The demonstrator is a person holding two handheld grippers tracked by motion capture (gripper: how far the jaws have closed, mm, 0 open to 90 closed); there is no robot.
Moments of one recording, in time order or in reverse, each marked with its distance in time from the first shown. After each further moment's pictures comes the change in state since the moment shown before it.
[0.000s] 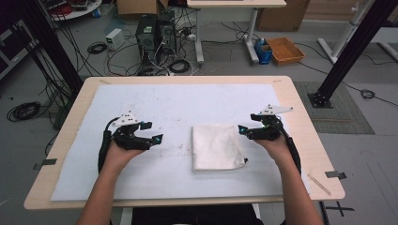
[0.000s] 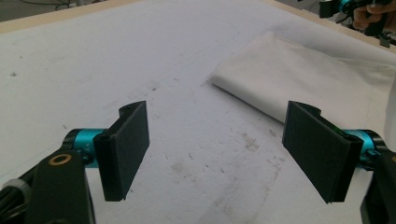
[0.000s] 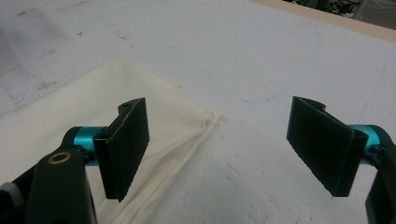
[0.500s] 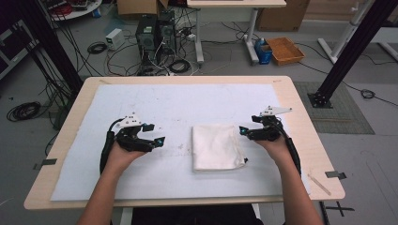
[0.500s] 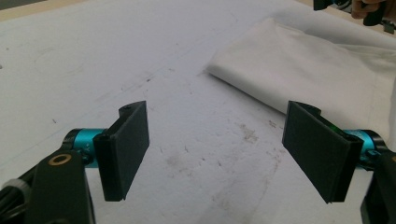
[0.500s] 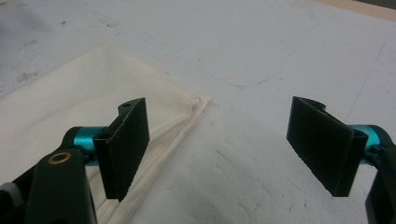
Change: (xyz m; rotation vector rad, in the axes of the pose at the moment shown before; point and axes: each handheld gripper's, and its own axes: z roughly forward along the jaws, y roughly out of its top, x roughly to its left) left arm -0.003 -0.001 0.004 0.041 0.006 0.015; right arm -0.005 -0.007 0.006 0.031 -0.014 0.021
